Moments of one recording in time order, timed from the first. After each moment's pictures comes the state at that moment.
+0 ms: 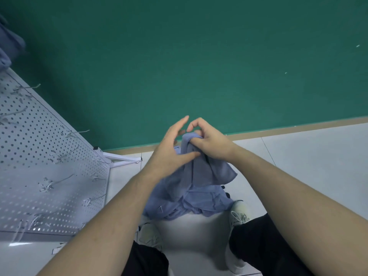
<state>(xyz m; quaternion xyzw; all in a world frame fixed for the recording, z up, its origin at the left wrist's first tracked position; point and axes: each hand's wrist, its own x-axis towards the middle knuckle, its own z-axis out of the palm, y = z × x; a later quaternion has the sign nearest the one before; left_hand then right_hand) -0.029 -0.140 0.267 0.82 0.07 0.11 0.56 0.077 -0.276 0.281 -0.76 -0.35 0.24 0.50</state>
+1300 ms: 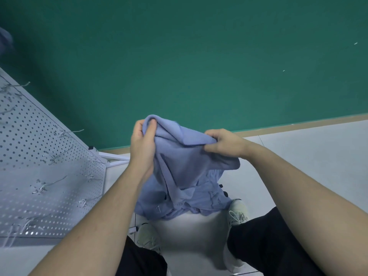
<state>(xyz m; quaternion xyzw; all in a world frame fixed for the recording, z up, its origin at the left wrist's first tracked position) -0.023 -0.124 0.281 0.59 0.31 0.27 0.70 0.108 -0.310 0.270 -0.83 -0.33 0.29 0.35</state>
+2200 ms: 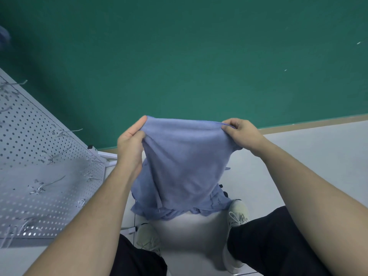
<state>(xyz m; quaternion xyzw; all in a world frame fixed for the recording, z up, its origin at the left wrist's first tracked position) -0.028 -0.089 0.264 0.58 0.35 0.25 0.69 0.134 -0.332 0.266 -0.85 -0.14 0.22 0.45</state>
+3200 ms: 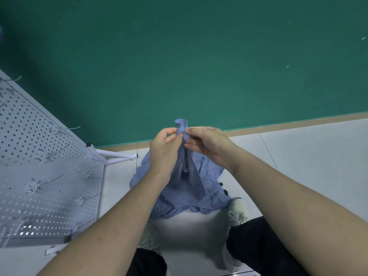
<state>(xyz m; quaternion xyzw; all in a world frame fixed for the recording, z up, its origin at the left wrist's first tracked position) -0.009 -0.158 0.251 0.62 0.31 0.19 0.70 0.079 -0.259 0.268 -0.57 0.02 0.41 0.71</state>
